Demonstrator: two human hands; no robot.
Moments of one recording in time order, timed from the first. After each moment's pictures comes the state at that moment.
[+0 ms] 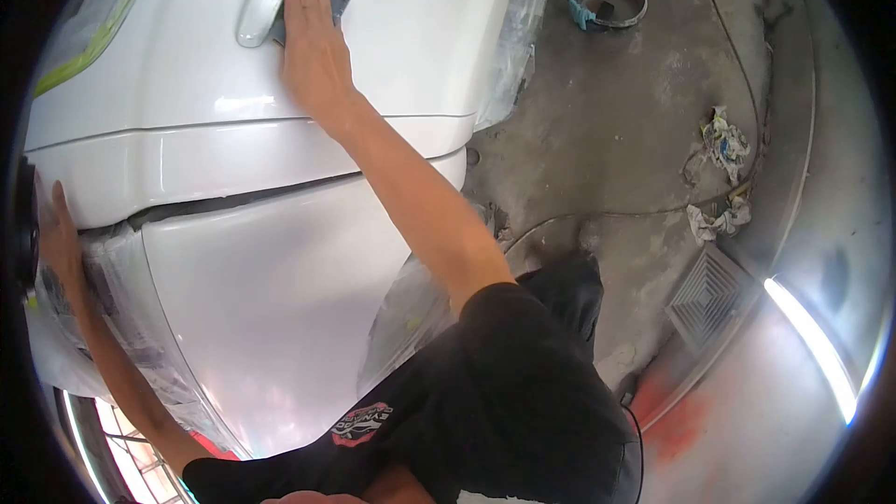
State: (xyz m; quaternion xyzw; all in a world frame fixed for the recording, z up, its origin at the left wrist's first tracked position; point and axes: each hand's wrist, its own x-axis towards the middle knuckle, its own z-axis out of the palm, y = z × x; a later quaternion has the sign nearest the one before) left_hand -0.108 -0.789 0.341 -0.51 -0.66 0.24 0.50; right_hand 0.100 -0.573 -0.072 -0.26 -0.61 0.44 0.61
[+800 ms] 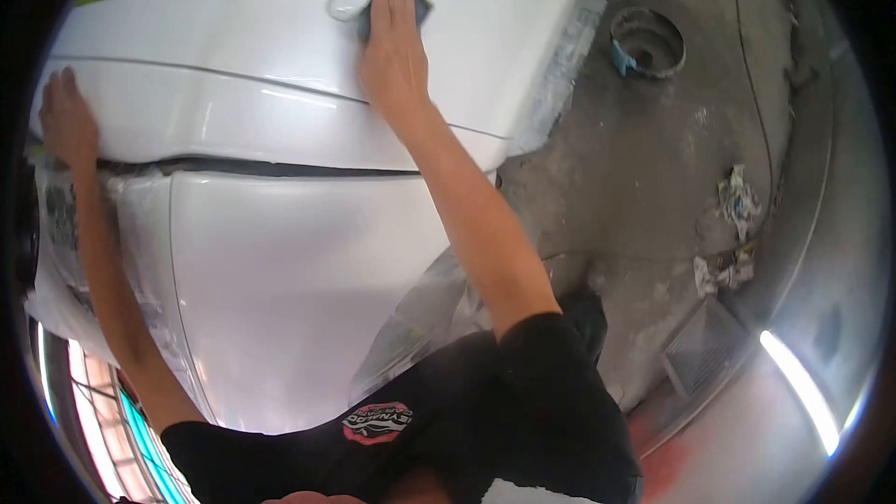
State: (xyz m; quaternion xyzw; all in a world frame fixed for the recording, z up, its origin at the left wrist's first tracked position) left_hand -0.156 -0.762 0.366 -0.35 -0.55 0.34 0.68; right_hand 0.094 -0.580 -0.068 -0.25 -0.63 0.39 0.62
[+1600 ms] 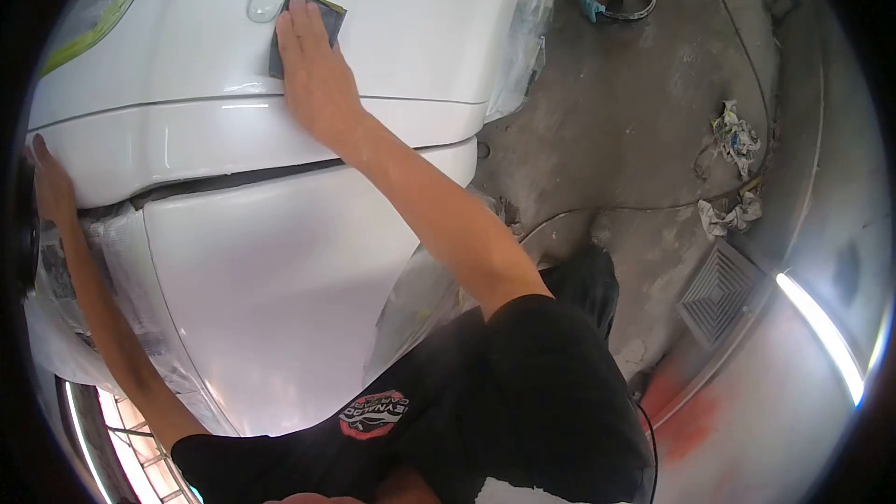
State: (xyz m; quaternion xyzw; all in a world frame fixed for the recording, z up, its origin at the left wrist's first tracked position) left_hand -0.109 -0.738 0.332 -0.27 -0.79 0.05 0.54; right_hand 0.092 -0.605 -0.081 -0.25 -0.67 0.33 0.62
